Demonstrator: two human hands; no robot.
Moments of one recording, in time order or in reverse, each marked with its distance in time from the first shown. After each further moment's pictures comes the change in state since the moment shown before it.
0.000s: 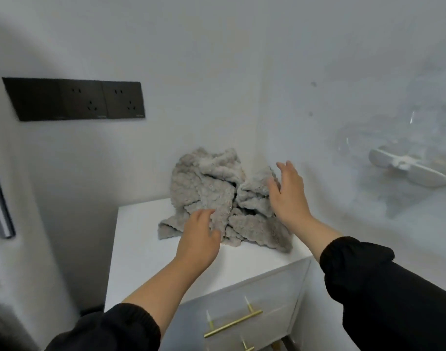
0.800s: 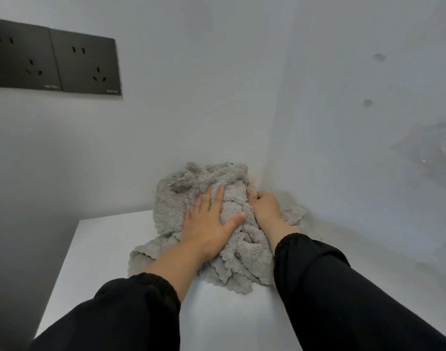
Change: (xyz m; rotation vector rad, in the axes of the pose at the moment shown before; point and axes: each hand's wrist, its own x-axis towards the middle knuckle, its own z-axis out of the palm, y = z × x) left_hand 0.155 -0.051 0.051 0.284 -0.106 0.051; right_hand 0.120 0.055 0.149 0.194 -0.141 0.368
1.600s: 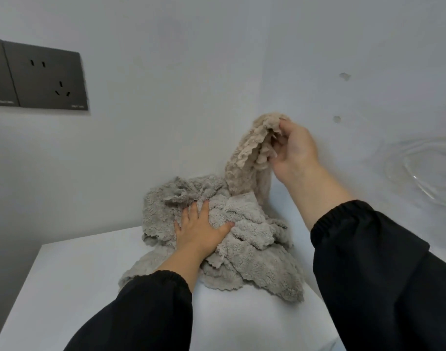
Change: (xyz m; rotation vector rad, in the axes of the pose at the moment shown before) left_hand 0.054 0.019 0.026 -0.036 -0.043 -0.181; right_hand -0.001 -0.113 -0.122 1.190 0.055 -0.023
